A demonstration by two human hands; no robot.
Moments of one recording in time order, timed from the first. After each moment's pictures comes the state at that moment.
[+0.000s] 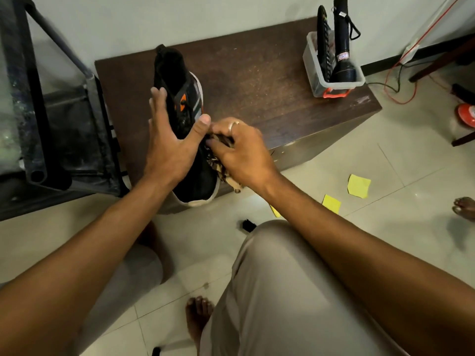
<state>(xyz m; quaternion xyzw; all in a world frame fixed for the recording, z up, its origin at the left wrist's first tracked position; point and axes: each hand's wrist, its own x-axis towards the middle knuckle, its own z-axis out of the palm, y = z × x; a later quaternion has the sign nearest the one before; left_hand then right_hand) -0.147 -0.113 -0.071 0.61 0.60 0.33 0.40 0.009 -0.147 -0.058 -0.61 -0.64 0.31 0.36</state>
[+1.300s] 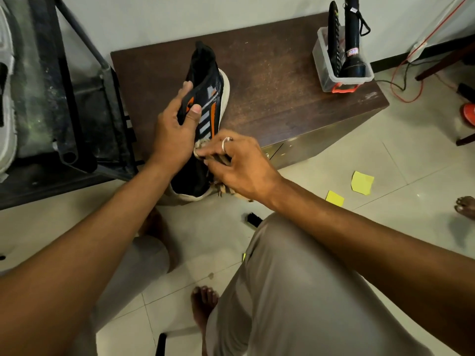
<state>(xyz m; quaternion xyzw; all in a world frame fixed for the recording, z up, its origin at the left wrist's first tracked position) -0.167 -0.103 -0.075 0.60 0.53 0.41 0.44 -0.014 -0.183 -0.046 -0.52 -0.74 0.29 0.32</state>
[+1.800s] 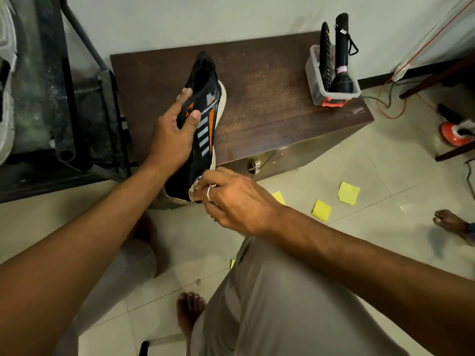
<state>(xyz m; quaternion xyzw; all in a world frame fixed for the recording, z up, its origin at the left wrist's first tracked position) -0.166 -0.104 -0.078 0.60 0.51 0.41 0.46 -0.014 -0.220 -0.042 -0.43 -0.87 0.19 0.14</state>
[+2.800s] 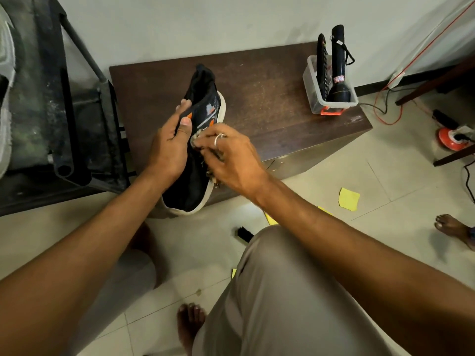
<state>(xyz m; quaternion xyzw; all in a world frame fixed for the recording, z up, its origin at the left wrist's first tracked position) -0.166 -0.097 -0.080 0.59 0.52 0.40 0.48 -0.015 -0.149 -0.044 -0.53 -0.77 0.19 0.30</state>
